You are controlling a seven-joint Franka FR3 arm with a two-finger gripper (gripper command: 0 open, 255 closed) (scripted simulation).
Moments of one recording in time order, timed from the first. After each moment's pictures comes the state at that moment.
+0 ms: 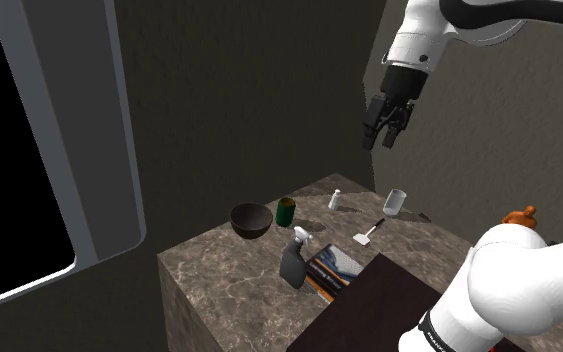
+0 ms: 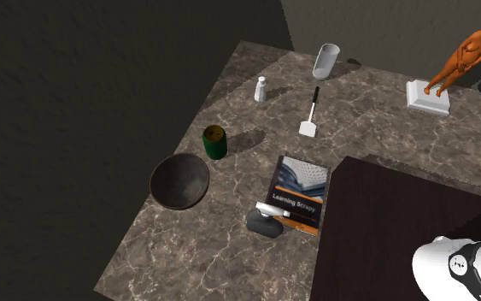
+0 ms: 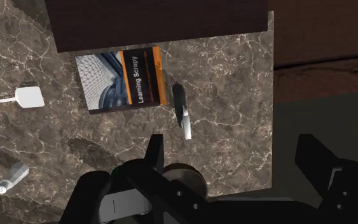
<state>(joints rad) 0.02 -0.77 -0.03 -2.29 0.09 1.49 0.08</state>
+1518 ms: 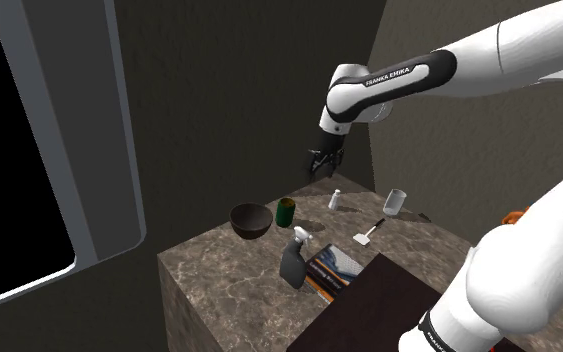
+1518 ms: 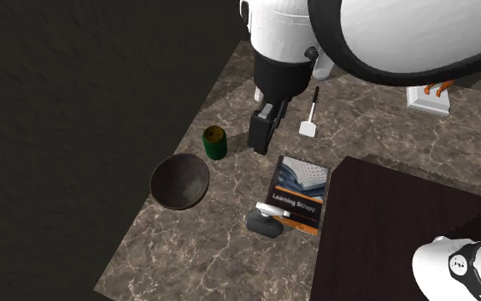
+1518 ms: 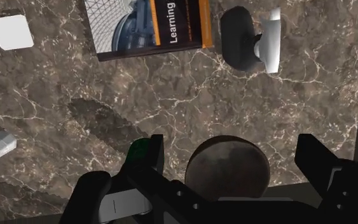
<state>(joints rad) -0.02 -0.18 -0.14 -2.31 0.04 2.11 -0.09</state>
